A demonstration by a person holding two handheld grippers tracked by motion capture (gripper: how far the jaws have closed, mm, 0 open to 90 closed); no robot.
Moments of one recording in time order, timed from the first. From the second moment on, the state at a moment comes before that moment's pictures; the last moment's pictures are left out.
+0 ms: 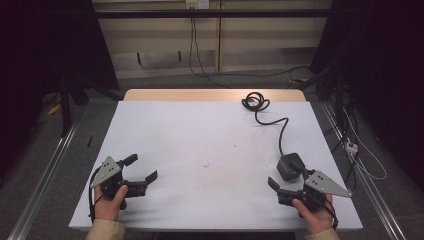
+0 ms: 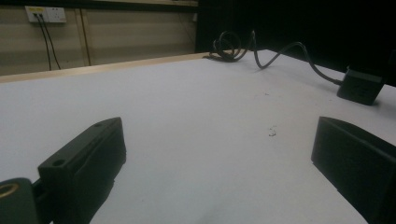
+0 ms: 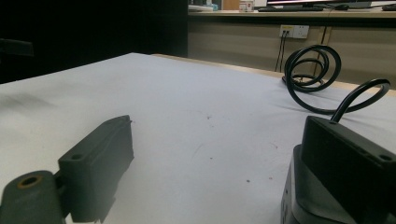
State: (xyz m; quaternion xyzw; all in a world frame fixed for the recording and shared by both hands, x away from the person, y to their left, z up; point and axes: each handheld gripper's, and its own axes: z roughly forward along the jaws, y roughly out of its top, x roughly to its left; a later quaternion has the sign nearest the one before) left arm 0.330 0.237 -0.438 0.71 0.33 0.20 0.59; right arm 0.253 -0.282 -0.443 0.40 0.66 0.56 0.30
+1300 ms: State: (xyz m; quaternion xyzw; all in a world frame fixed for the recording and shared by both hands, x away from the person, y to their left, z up) left arm 0.330 0.238 -0.438 0.71 0.33 0.20 0.59; right arm 0.264 -0.303 -0.437 0.43 0.66 0.54 0.29
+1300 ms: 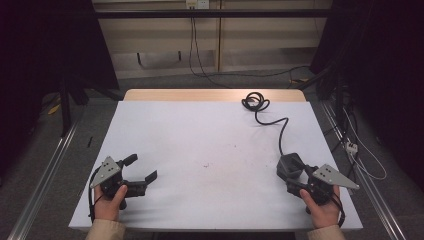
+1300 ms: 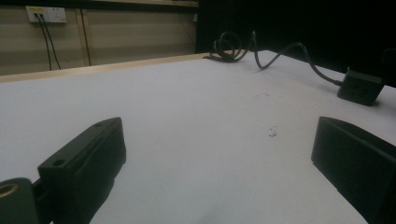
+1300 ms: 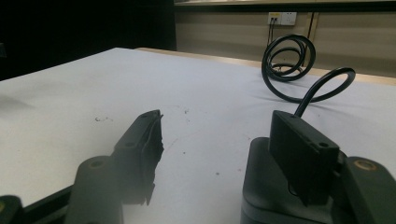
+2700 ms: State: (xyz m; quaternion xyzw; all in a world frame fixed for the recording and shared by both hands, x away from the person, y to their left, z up) left arm 0.330 0.238 -0.438 0.71 0.33 0.20 0.59; right arm 0.270 -0.317 -0.434 0.44 0.67 0.53 0.27
